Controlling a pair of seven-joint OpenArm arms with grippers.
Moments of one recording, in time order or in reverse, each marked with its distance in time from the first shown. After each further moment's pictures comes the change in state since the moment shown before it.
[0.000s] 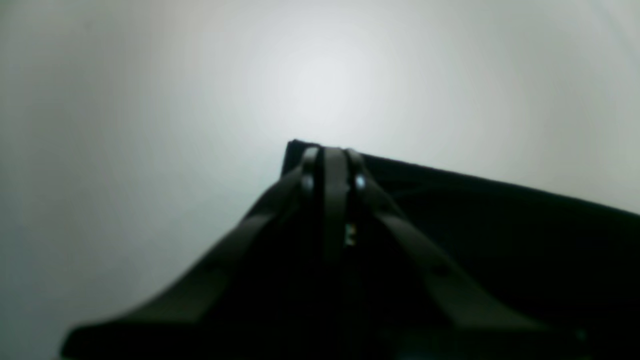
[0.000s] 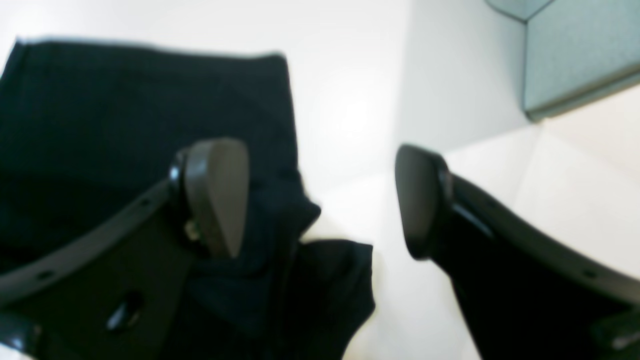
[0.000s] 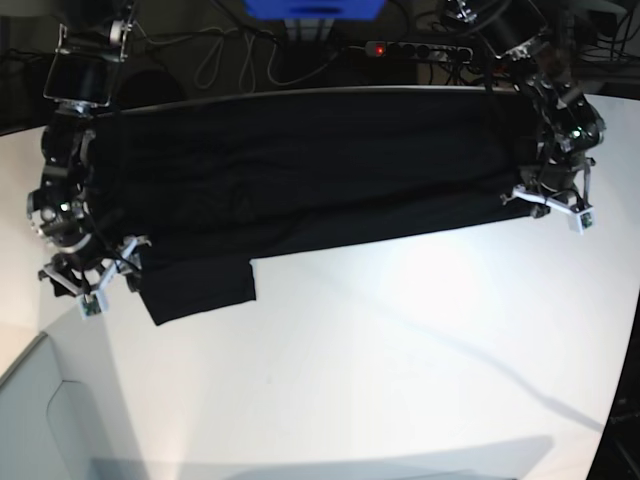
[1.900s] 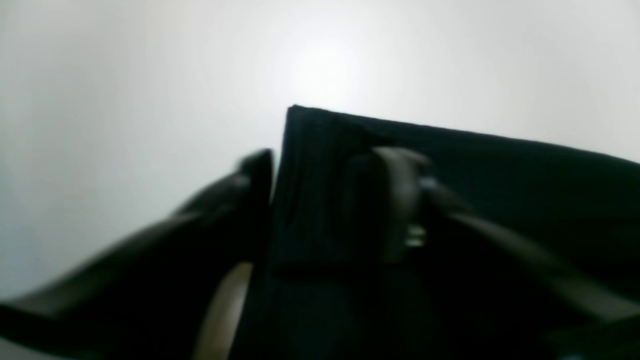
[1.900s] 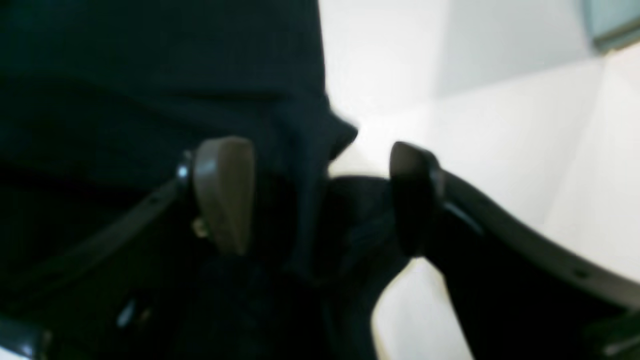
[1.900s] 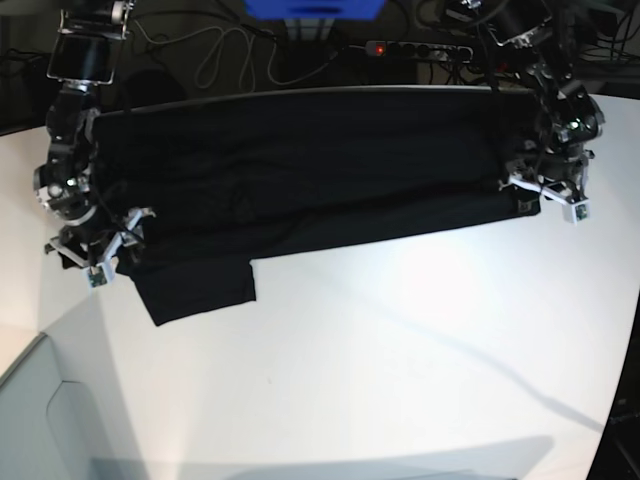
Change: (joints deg) left arm 3.7 -1.4 1.0 1.3 -0.4 0.0 0.0; right arm -6.8 0.0 0.0 1.3 -0.3 0.0 4.7
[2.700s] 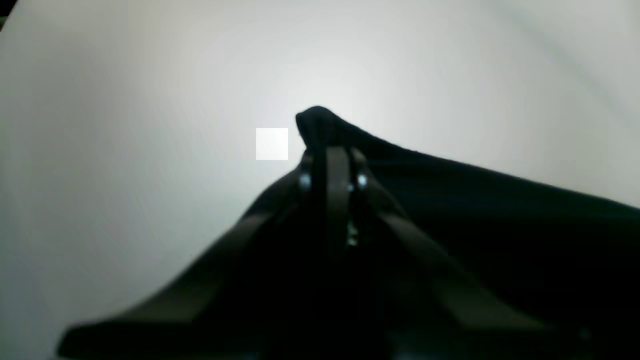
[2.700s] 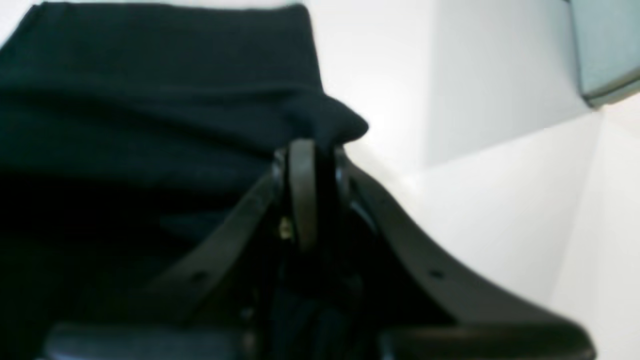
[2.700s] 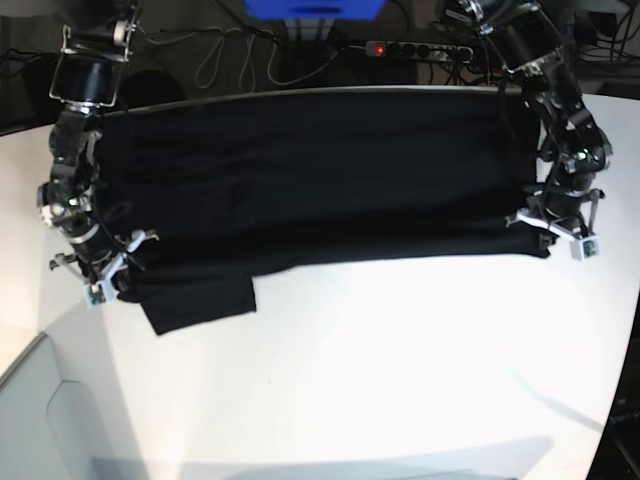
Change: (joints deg) left arm -5.7 -3.0 4.2 -2.0 0.3 0.0 -4.6; right arm 4.6 -0.9 0.1 -6.3 0.1 0.0 5.0
